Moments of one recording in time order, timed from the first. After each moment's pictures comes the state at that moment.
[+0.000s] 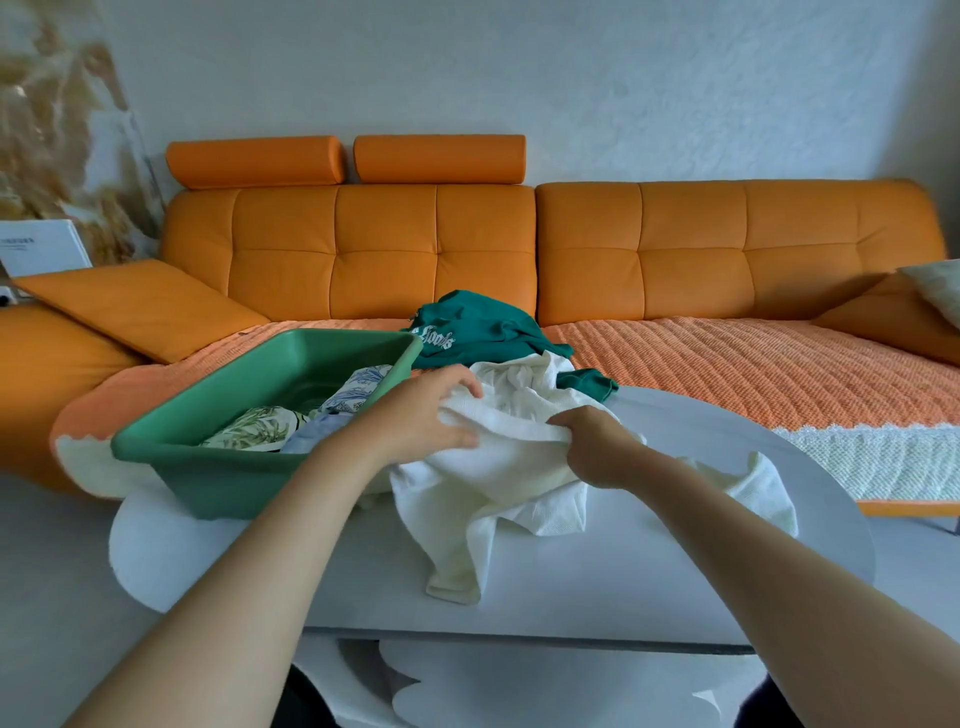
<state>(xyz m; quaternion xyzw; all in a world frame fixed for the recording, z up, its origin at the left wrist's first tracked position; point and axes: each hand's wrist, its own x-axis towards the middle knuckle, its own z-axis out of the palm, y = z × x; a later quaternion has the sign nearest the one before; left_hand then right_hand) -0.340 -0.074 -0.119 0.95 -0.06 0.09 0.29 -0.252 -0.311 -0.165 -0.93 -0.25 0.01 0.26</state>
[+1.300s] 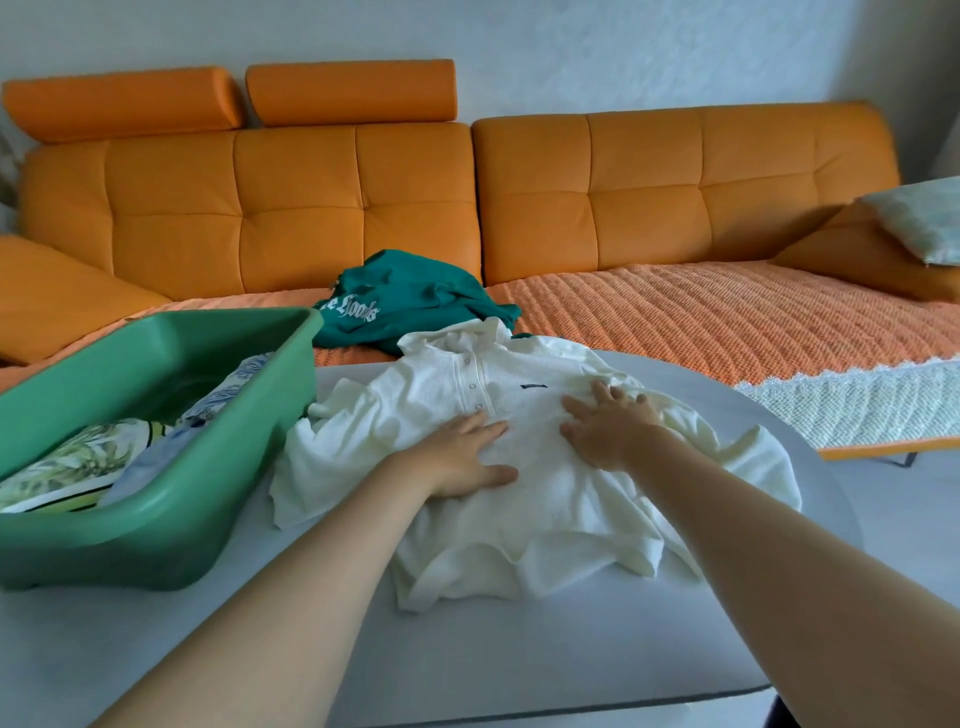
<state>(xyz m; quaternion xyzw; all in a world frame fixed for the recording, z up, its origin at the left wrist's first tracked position) -0.198 -0.162 -0.235 0.97 -0.08 -0.14 0.17 -0.134 -0.390 -0.230 -0.99 -0.11 0.07 -0.07</state>
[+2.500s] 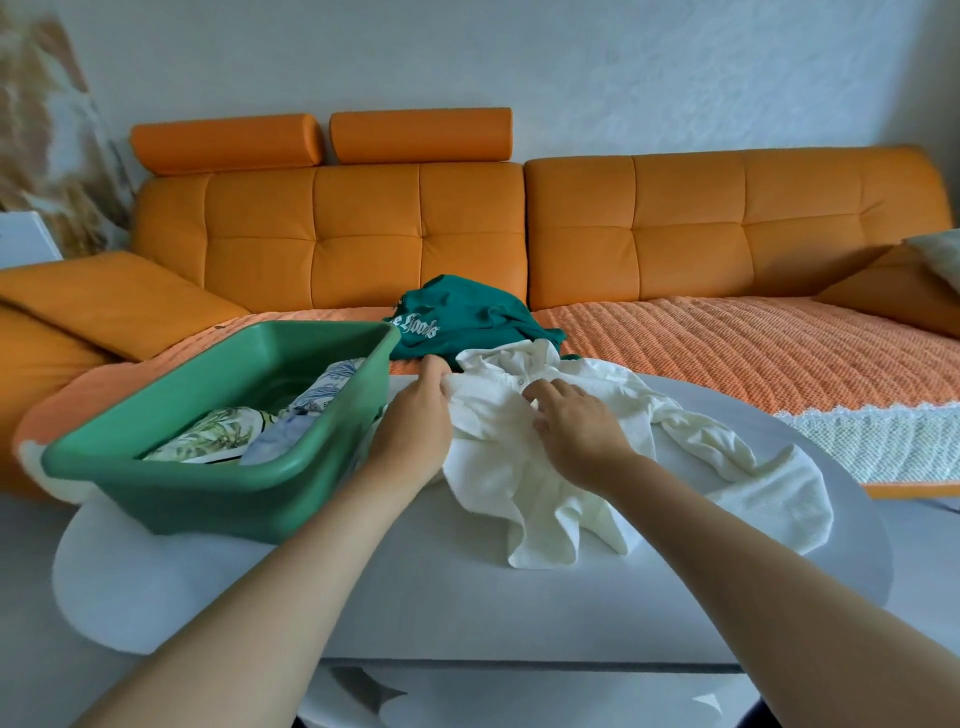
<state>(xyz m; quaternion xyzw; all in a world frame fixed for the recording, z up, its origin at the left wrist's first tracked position) -0.287 -0.104 -0.176 0.93 0.06 0.29 0.23 -0.227 -0.304 -0.191 -0.92 -0.30 -0.18 0.17</state>
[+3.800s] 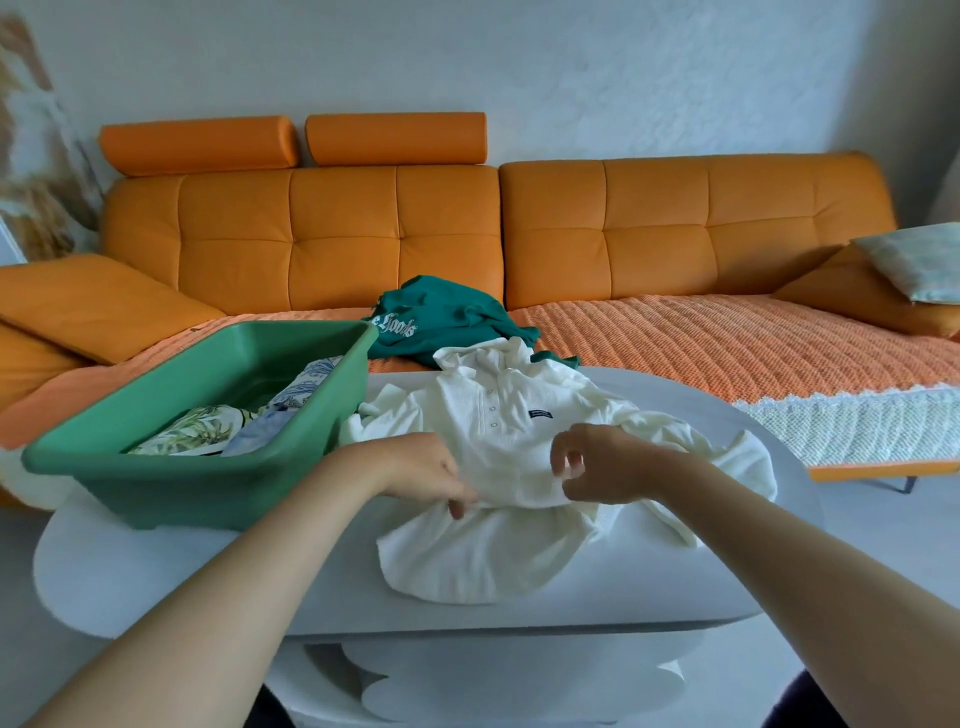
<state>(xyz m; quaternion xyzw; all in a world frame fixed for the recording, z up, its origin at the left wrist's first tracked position) -0.323 -0.123 -0.153 0.96 -0.05 -0.20 0.18 -0.260 -0.380 -0.172 -0.94 -0.28 0.10 0.14</state>
